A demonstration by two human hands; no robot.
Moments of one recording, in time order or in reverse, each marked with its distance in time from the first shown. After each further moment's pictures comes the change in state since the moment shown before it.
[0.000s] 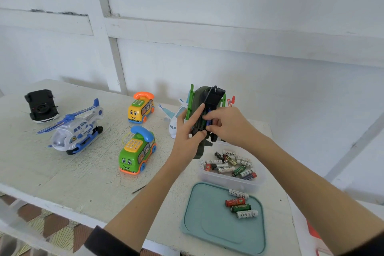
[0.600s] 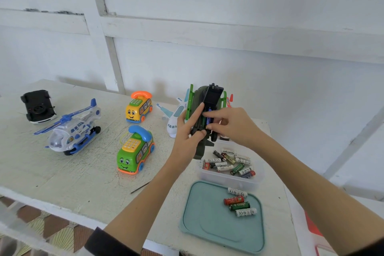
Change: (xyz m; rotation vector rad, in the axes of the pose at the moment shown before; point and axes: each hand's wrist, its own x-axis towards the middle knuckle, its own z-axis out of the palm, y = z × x) left_hand -0.002 0.001 0.004 0.002 -0.021 -0.026; right_hand -0.013 0.009 -0.003 0.213 0.032 0.068
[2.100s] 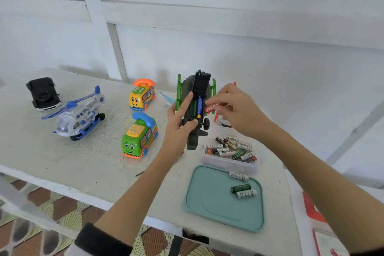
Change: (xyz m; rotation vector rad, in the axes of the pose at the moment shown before) left_hand -0.024 0.009 -0.019 -0.031 0.083 -0.035; right_hand -0.018 -0.019 -0.003 0.007 0.079 -0.141
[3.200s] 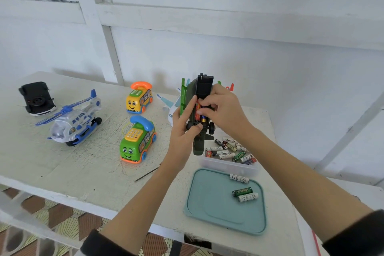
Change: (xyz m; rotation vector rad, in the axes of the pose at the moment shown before) left_hand -0.003 -0.002 0.010 -0.058 -0.025 -0.002; right_hand 0.026 0.014 0.037 -0.026 0.255 -0.098
